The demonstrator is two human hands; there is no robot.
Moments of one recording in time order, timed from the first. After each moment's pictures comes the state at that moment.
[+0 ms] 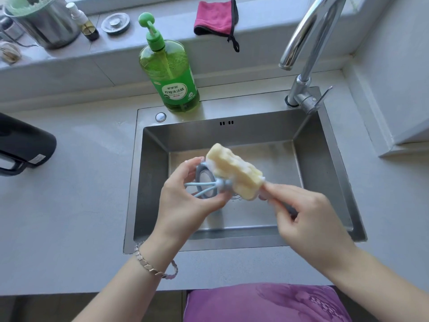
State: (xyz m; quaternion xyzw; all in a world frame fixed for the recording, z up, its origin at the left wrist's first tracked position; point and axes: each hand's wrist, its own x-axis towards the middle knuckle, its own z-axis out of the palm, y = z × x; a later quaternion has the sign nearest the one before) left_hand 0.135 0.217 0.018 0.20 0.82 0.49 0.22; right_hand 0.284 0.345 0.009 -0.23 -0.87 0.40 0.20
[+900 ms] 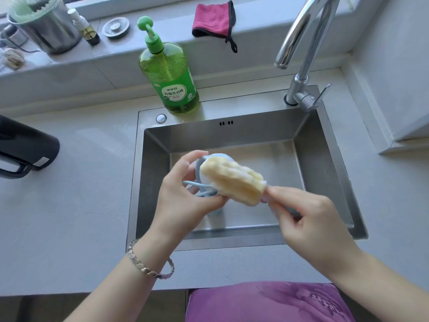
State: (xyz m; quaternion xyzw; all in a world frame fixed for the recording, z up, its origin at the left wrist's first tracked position) left_hand 0.136 0.219 0.033 0.21 0.77 0.53 0.28; right_hand 0.294 0.342 0.006 -0.21 -0.86 0.41 0.23
